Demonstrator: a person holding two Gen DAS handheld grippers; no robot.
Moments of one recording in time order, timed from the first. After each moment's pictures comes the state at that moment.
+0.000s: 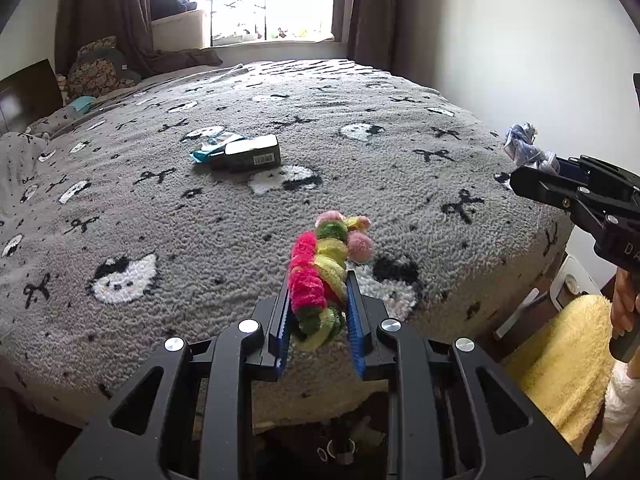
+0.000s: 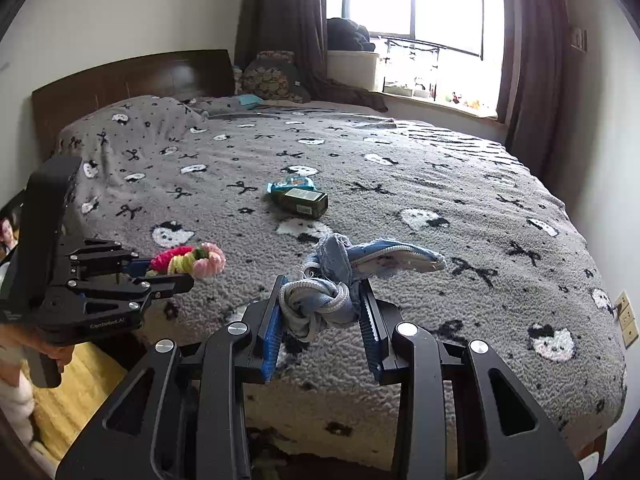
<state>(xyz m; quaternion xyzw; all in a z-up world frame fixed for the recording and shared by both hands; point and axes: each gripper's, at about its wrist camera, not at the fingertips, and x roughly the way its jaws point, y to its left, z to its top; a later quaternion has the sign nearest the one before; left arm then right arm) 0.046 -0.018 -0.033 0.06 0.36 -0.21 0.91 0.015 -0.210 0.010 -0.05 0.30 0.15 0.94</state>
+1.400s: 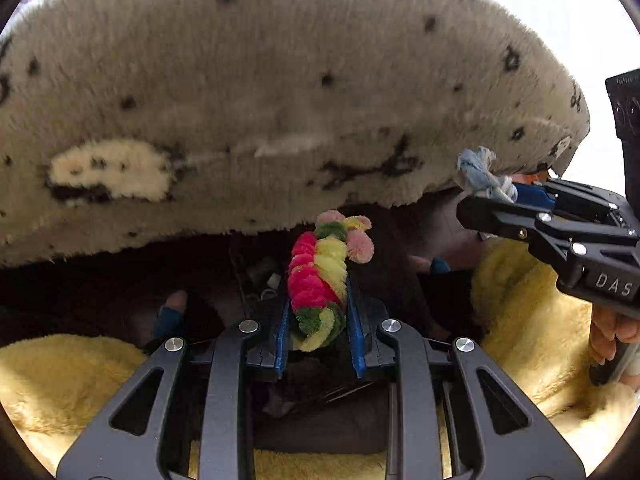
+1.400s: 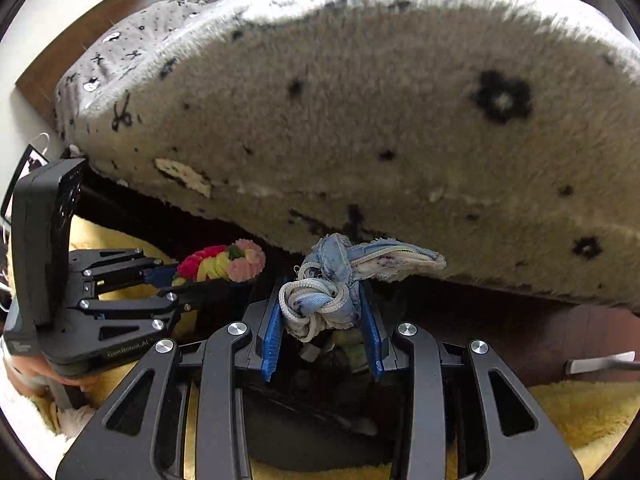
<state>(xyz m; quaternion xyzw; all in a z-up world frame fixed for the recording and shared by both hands) -0.031 -0.014 -0.240 0.02 0.56 -0.21 0.80 -0.039 -0.172 -0.205 0.05 0.53 0.19 0.83</state>
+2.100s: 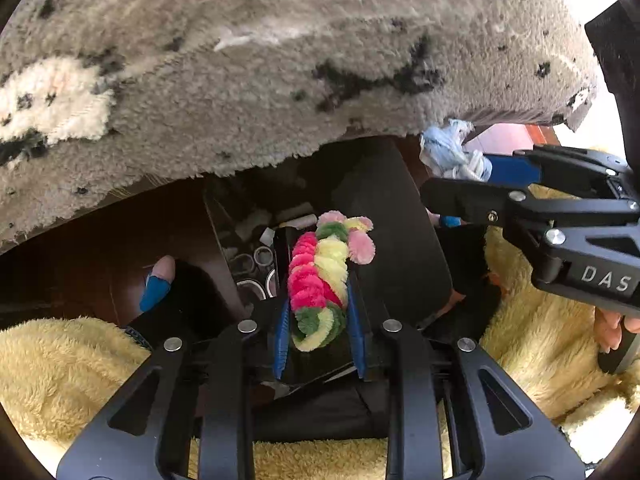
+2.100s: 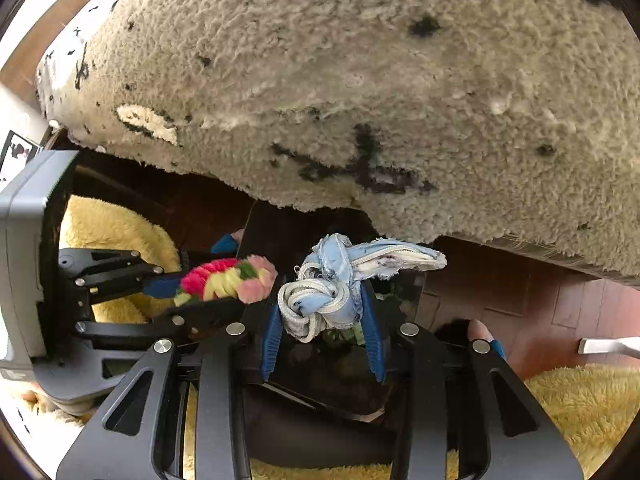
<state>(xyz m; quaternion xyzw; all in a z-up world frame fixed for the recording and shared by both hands) -0.029 -0.026 -0.293 0.05 0.62 -0.22 0.75 -0.028 -0.145 -0.262 0.04 0.59 0.19 0.78</state>
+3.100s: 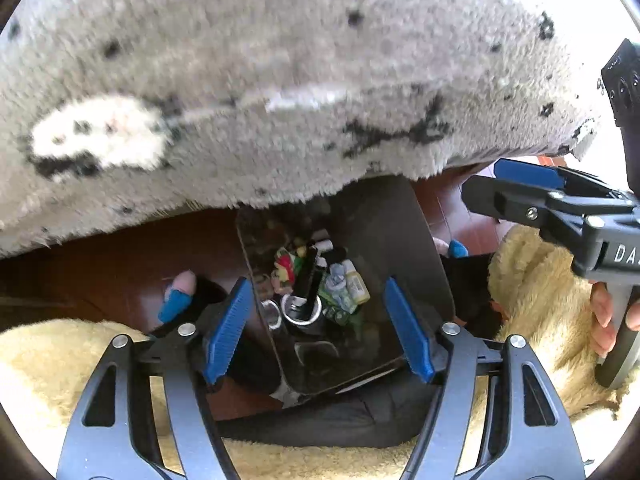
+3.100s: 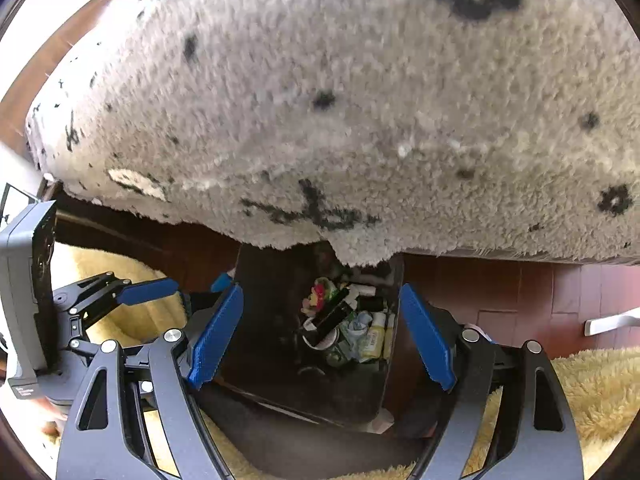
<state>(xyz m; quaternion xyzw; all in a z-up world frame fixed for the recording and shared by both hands) -0.025 -0.011 -0.252 0.04 0.58 -0.19 0.79 -0.018 -0.202 -0.224 0.11 0.56 0.15 0.81</state>
